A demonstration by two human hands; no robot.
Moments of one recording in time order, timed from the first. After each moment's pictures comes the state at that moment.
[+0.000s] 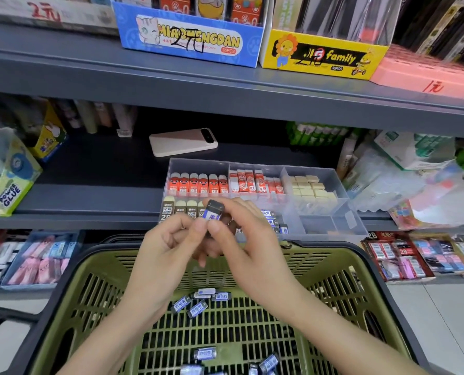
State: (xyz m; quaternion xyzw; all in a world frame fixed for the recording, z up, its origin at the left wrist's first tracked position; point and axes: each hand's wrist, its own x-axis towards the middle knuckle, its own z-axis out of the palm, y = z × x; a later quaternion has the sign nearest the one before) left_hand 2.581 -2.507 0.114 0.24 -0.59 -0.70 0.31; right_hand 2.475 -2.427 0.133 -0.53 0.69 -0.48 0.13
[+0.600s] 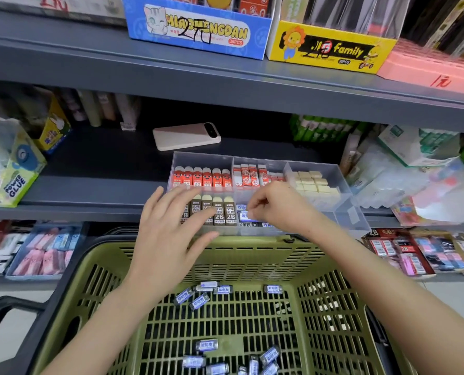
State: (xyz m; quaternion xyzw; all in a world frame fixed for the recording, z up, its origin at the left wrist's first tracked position) left_hand 2.583 -2.539 0.081 0.20 -0.94 -0.09 0.26; right_hand 2.385 -2.453 0.126 -0.51 0.82 -0.17 0.21
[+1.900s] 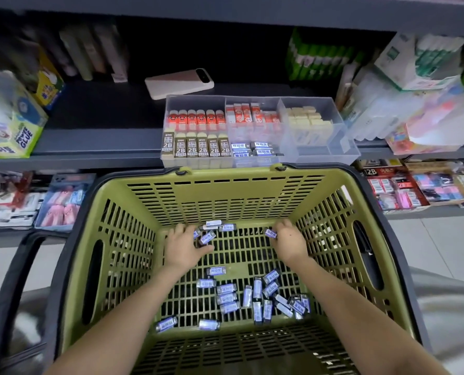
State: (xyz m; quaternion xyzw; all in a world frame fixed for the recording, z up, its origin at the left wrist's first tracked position) left_hand 2.612 -2.491 -0.104 0.42 -0.88 -0.21 -0.08; right_hand 2.421 -2.320 -0.084 -0.35 0.92 -0.03 0.19
